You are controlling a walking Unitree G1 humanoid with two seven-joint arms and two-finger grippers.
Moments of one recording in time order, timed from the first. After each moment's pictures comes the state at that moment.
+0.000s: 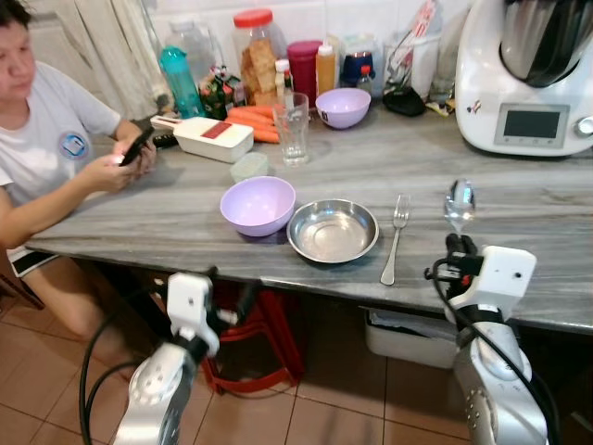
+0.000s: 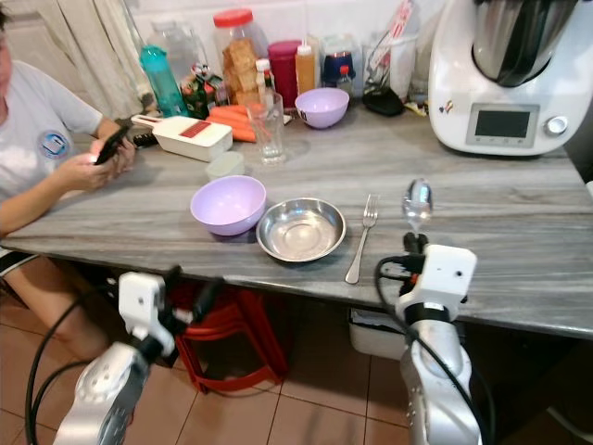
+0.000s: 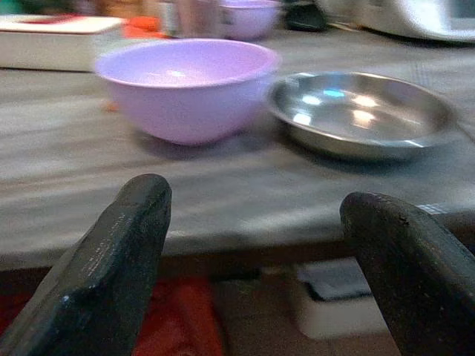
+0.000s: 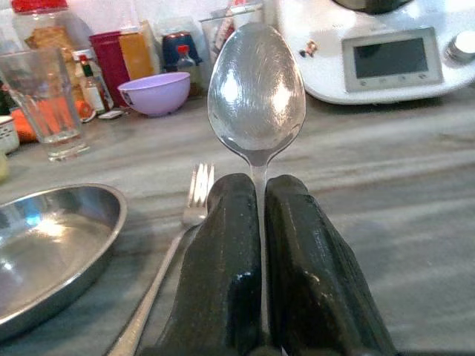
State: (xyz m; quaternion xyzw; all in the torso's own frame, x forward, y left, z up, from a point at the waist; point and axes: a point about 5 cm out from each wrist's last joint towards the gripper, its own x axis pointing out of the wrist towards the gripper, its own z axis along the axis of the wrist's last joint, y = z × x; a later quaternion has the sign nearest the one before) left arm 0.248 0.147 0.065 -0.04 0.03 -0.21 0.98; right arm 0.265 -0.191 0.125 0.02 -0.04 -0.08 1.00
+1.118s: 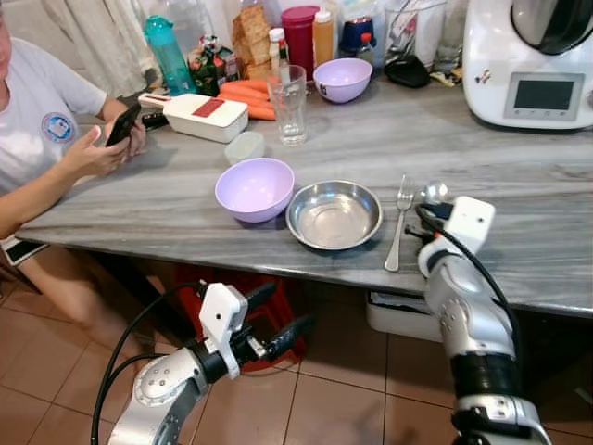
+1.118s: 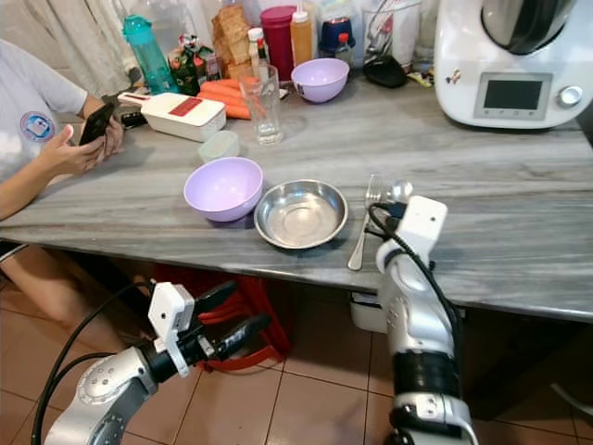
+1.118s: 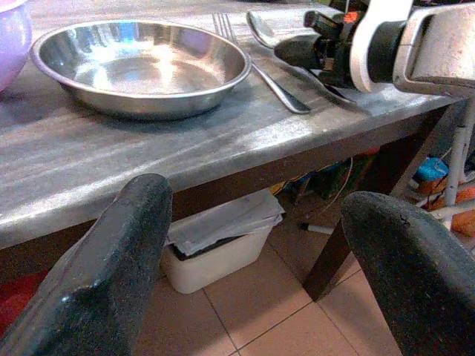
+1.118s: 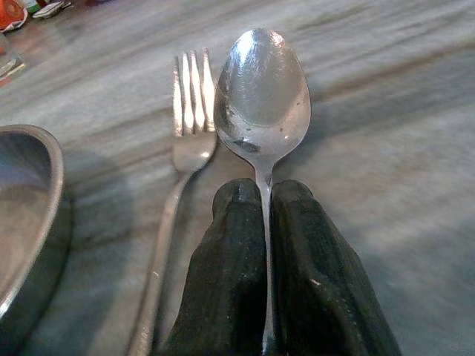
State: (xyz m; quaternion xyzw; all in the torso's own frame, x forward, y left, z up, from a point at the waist) left arm 0.229 0.117 0.086 -0.06 0.04 -0.42 0.91; right arm 0.347 -0.177 0.127 0.11 0.10 -0.10 0.98
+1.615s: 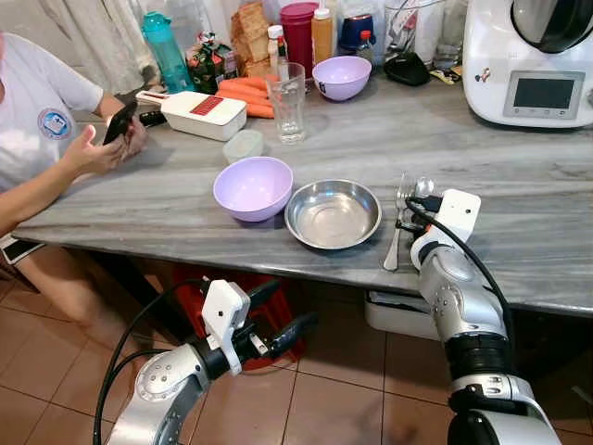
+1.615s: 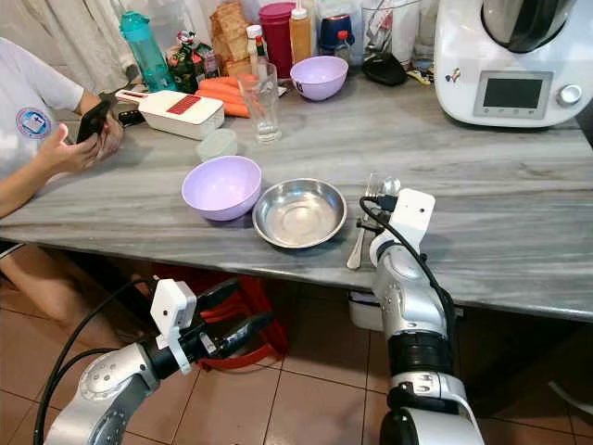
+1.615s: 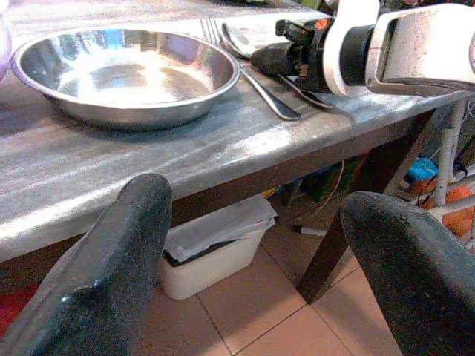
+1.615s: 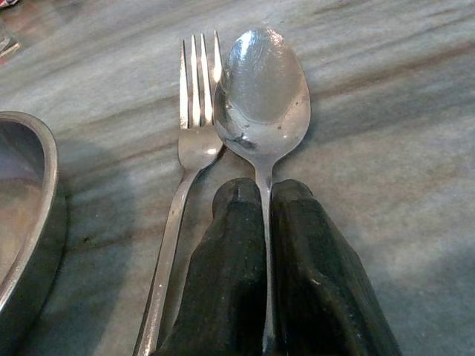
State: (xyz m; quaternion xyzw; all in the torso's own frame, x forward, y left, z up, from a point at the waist) left arm 0.232 0.114 0.089 -0.06 0.03 -0.43 0.90; right arm 0.359 -0.173 0.125 0.10 0.12 -0.09 0.98
